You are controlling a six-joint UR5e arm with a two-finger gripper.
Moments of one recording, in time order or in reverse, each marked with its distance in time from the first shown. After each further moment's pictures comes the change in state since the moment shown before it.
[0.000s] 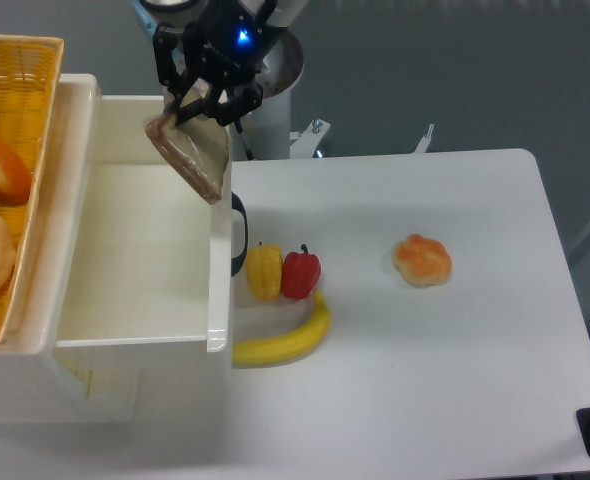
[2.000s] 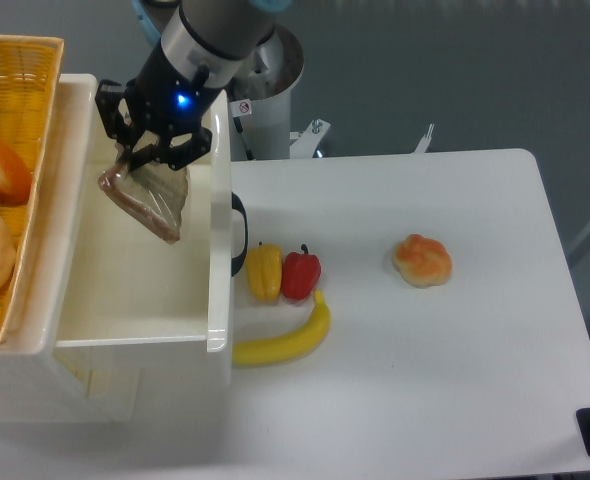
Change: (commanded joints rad) arm -0.175 -0.124 -0.011 0.175 0.028 -0.261
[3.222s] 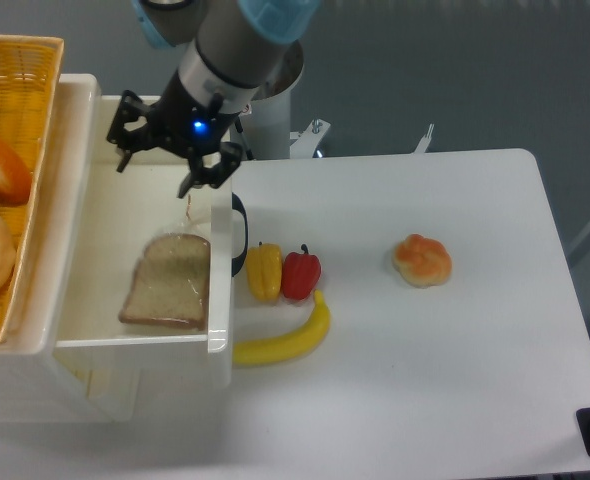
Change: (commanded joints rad) arm 0.104 0.021 0.006 0.032 0.064 0.106
